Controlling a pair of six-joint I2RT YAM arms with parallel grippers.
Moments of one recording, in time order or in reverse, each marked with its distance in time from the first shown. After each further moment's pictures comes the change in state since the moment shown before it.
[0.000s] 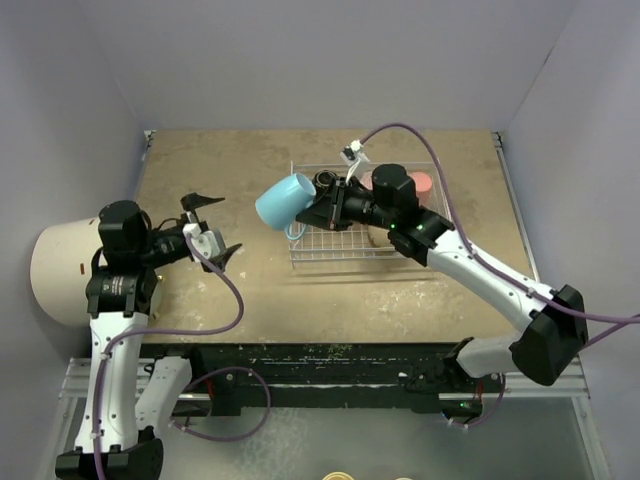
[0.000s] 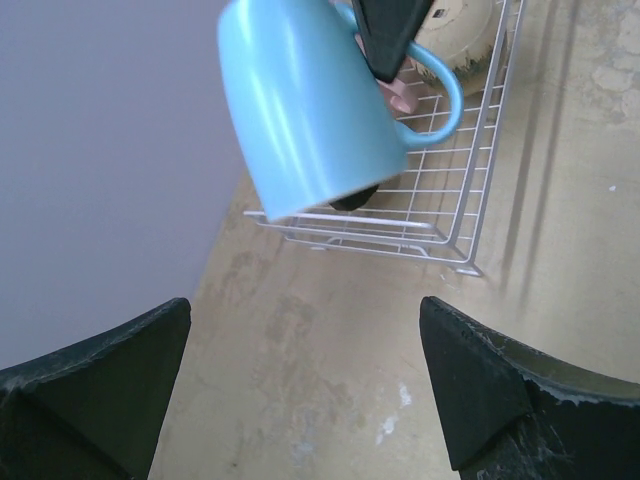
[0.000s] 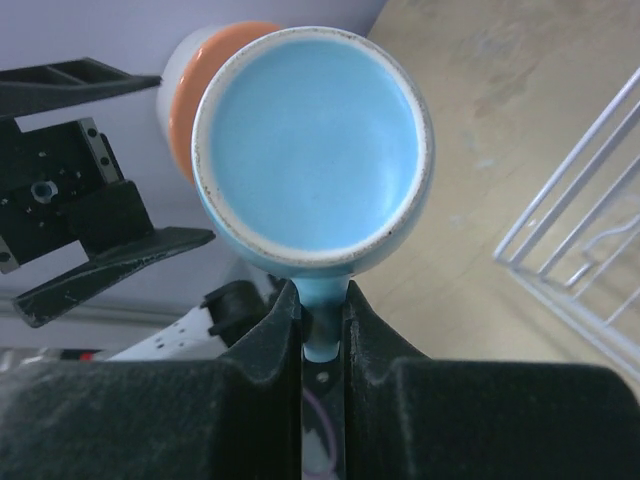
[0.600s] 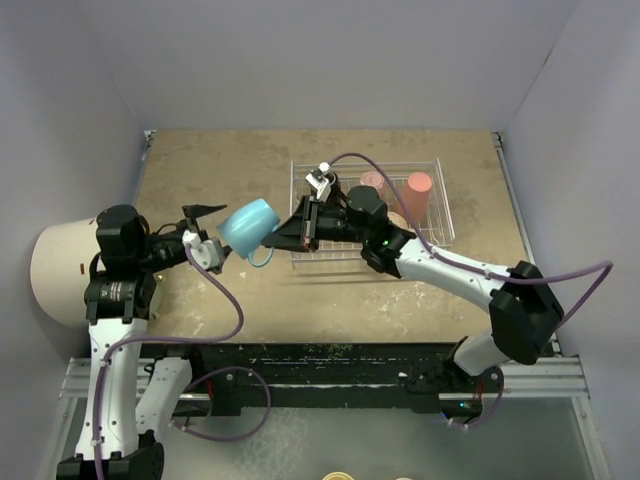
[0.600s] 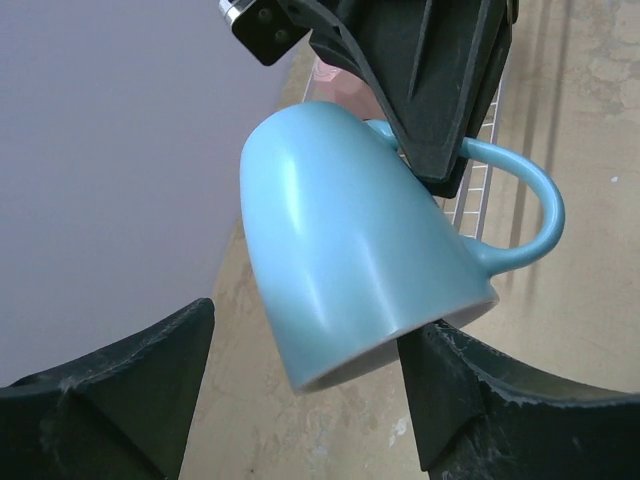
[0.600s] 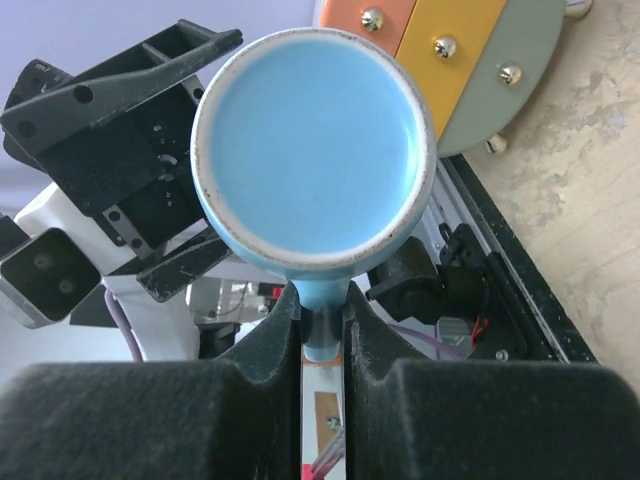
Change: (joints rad) left arm 0.000 -0.029 0.000 0.000 0.025 0.071; right arm 0.117 0.140 -0.145 0.474 -0.221 0.517
